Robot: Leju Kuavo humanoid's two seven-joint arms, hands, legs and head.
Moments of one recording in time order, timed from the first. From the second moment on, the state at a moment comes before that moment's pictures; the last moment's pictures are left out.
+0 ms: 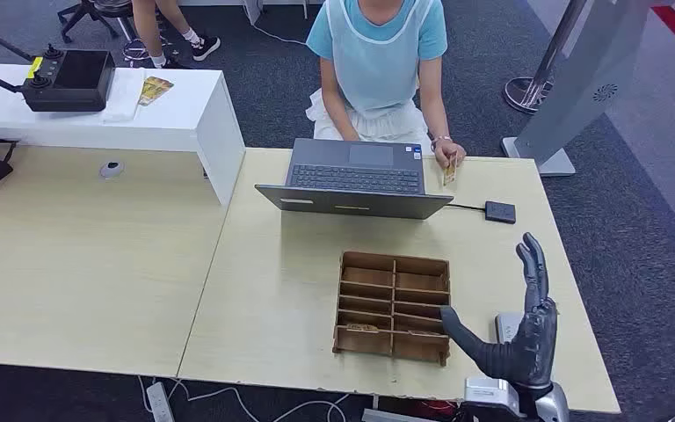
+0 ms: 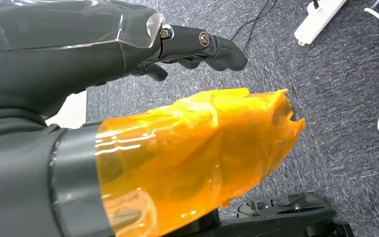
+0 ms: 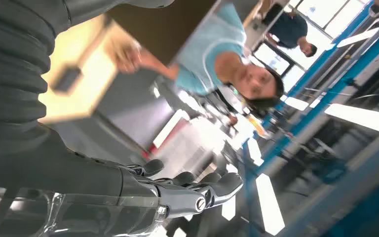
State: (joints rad) left arm 0.00 -0.19 -0.42 -0.31 -0.19 0.70 0.10; right arm 0.07 -0.17 0.35 -1.77 0.79 -0.69 -0.50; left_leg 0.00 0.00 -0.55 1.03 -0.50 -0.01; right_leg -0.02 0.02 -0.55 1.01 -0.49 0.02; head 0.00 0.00
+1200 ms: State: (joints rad) left arm -0.01 -0.17 -0.55 -0.31 0.08 0.70 0.06; right arm -1.01 -0.24 0.69 -0.89 1.18 -0.30 0.11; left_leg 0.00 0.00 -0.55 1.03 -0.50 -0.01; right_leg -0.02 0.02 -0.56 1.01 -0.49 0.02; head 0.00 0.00
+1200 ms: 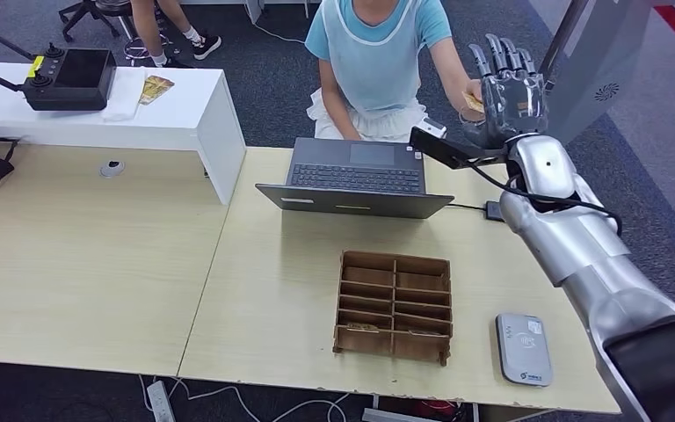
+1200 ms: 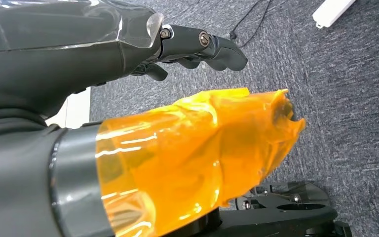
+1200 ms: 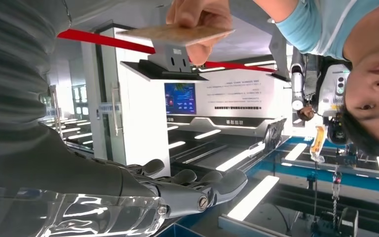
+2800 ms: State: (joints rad) left arm -0.02 -0.16 -0.57 -0.31 0.08 0.70 0.06; right arm -1.06 -0.20 0.63 -0.46 0.78 -0.46 0.02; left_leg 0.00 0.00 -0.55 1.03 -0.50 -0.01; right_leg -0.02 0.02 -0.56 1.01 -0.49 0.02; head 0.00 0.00
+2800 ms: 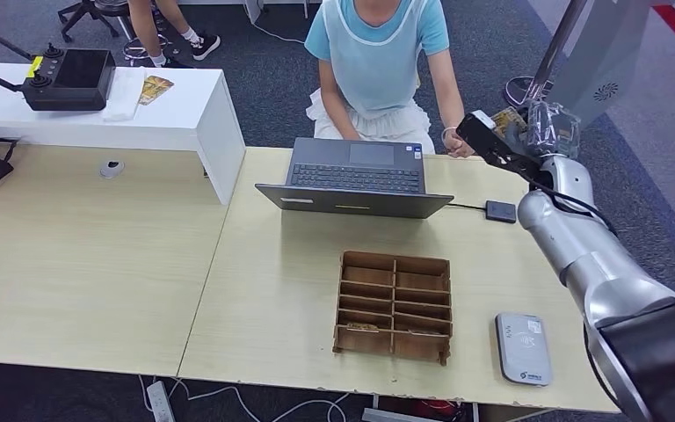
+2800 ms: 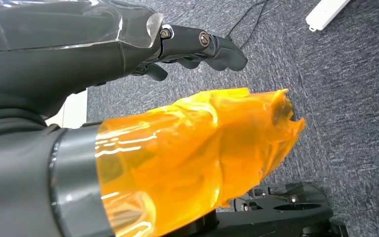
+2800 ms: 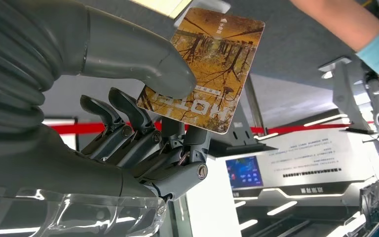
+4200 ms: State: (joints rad) left arm 0.03 -0.12 -0.57 -0.35 0.11 0.70 0.13; right arm 0.14 -0.81 -0.20 -1.48 -0.47 0.40 -0.24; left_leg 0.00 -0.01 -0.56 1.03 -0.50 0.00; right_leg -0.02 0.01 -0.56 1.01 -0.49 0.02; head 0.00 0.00
